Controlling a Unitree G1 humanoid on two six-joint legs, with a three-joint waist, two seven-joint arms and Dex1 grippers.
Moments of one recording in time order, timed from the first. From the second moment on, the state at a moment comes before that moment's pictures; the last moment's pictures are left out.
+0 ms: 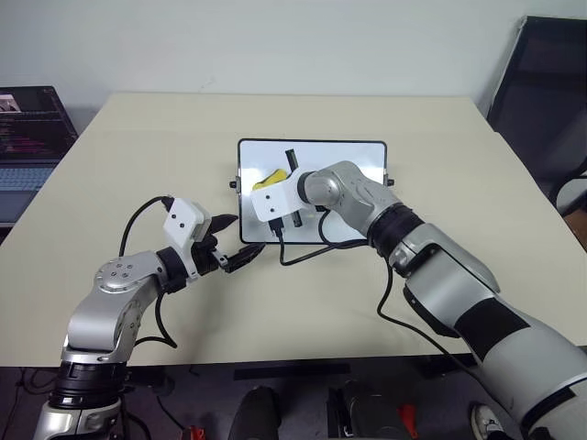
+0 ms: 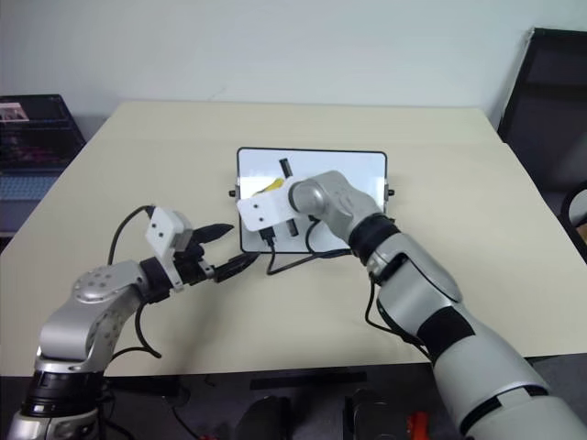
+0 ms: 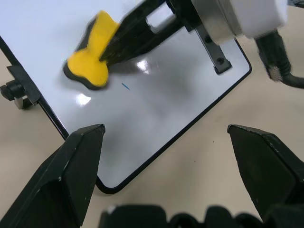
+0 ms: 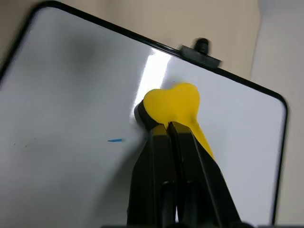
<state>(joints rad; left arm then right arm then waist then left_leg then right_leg) -0.23 0.65 0.12 -0.20 -0.43 0.47 -0.78 -1.30 -0.08 0.65 0.96 -0.61 -0.22 0.63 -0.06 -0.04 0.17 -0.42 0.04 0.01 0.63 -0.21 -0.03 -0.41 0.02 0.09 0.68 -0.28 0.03</state>
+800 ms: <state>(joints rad) -0.17 0.68 0.10 -0.33 -0.47 0.53 -0.82 -0.66 -0.46 0.34 -0.17 -0.38 0.44 1.07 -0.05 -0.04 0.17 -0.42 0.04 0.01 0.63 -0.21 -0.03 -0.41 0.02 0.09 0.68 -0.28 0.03</state>
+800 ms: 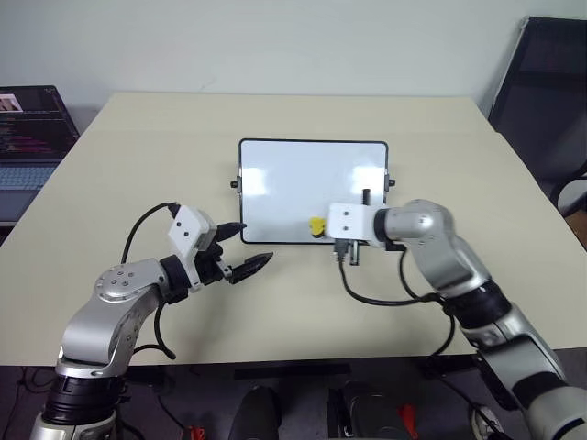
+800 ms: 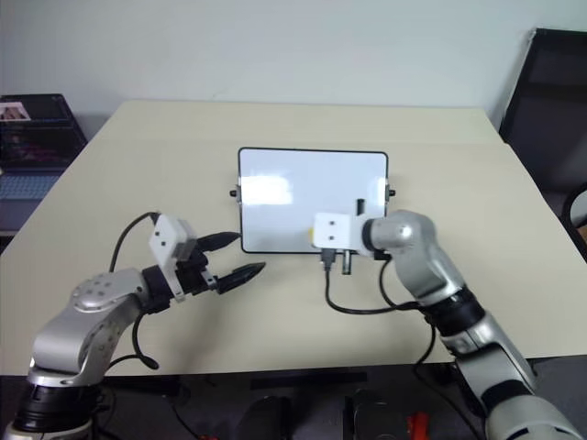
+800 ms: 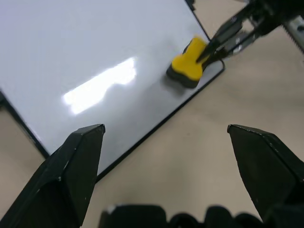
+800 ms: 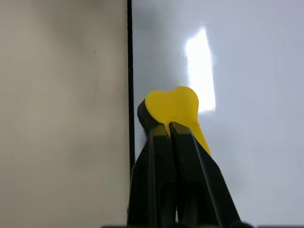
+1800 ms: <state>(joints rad) -0.39 0.57 -0.19 -0.22 -0.41 0.37 -1.06 -0.24 -0.37 -0.21 -0.54 -0.08 1.17 0.62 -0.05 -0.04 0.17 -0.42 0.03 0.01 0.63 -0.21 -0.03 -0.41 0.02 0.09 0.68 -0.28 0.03</state>
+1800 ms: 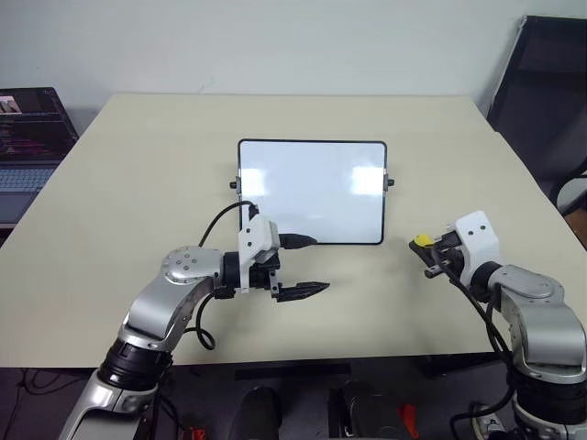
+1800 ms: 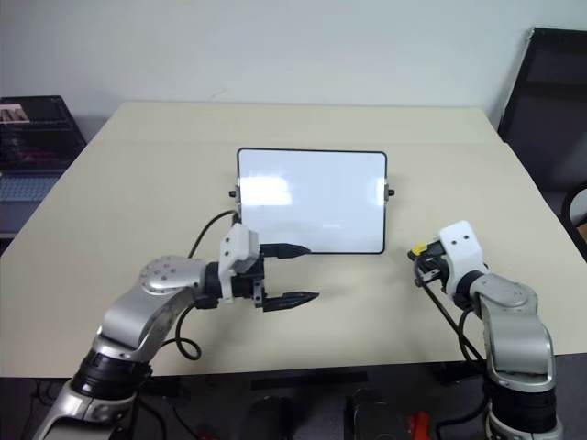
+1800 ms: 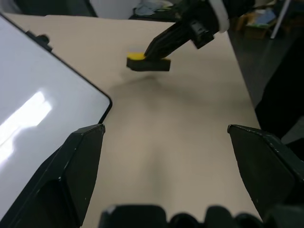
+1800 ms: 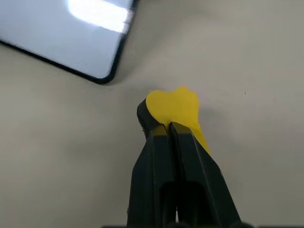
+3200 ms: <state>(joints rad) -0.16 0.40 0.09 -0.30 -0.34 0.46 -0.62 -0.03 -0.25 -0.17 -0.69 0.26 0.89 0.38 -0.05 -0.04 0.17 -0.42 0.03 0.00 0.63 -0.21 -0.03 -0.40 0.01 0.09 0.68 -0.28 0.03</state>
